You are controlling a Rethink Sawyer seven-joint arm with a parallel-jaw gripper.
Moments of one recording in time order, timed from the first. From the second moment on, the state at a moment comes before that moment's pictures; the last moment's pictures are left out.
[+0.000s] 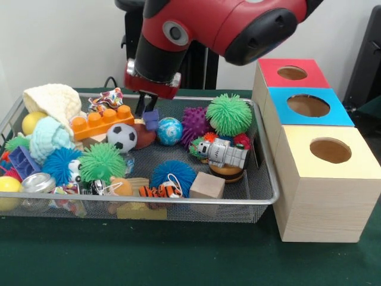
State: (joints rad) arm 0.42 0.42 -1.19 1.11 -1.69 -1.01 4.29
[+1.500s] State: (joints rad) arm 0.37 0.43 -1.19 1.08 -1.69 -0.95 4.29
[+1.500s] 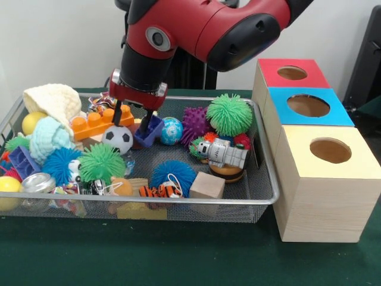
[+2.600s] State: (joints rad) arm 0.32 0.40 -1.21 0.95 -1.71 -0.81 4.29
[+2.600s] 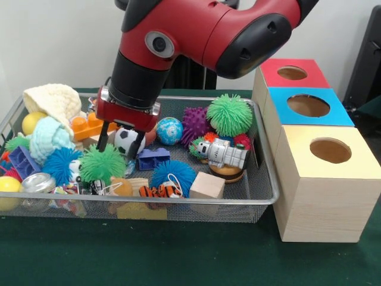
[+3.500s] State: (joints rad) arm 0.32 0.40 -1.17 0.95 -1.68 -0.80 4.29
